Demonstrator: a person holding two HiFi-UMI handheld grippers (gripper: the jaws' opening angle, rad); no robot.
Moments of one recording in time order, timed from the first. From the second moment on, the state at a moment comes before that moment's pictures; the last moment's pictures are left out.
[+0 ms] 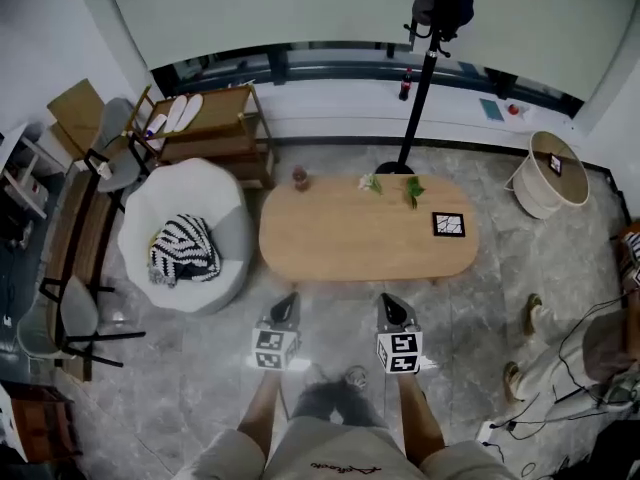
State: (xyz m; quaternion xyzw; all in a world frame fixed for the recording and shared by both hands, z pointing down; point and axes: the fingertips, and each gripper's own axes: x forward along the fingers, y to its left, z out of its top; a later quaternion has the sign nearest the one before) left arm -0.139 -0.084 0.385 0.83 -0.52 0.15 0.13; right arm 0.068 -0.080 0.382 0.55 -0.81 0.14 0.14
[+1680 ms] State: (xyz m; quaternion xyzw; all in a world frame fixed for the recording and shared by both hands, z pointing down) left arm -0.164 -0.110 0.216 0.84 -0.54 0.07 0.06; right arm 0.080 -0.097 0.243 0.57 -0.81 0.09 0.08
